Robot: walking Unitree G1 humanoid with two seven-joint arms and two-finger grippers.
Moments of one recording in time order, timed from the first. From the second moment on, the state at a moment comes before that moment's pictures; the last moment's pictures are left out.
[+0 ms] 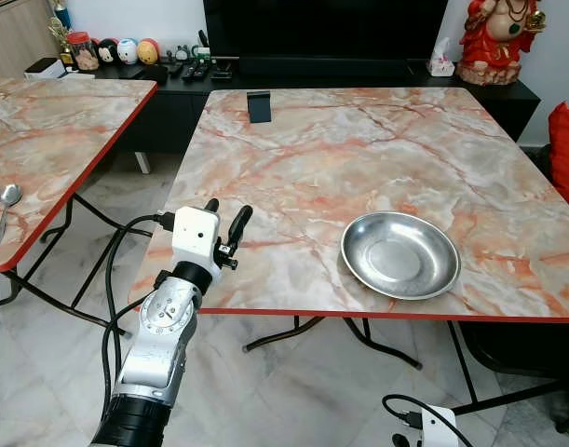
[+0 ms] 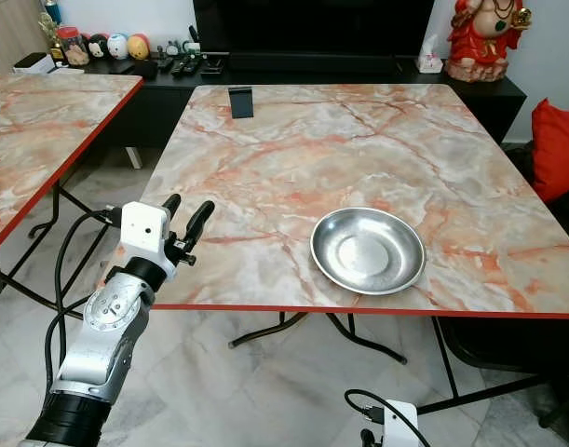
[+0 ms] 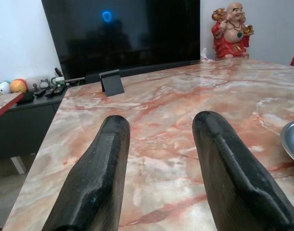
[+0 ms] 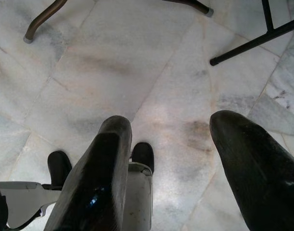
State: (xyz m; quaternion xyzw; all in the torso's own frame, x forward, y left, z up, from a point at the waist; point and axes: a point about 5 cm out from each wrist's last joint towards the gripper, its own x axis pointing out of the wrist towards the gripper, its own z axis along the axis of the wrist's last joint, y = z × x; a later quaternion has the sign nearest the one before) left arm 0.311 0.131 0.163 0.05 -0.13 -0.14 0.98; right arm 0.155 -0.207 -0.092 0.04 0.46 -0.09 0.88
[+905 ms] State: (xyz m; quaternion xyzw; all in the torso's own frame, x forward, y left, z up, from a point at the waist) left arm 0.311 0.130 0.163 0.05 -0.12 -0.14 0.98; right arm 0.155 -0.207 -0.092 0.04 0.46 -0.09 0.88
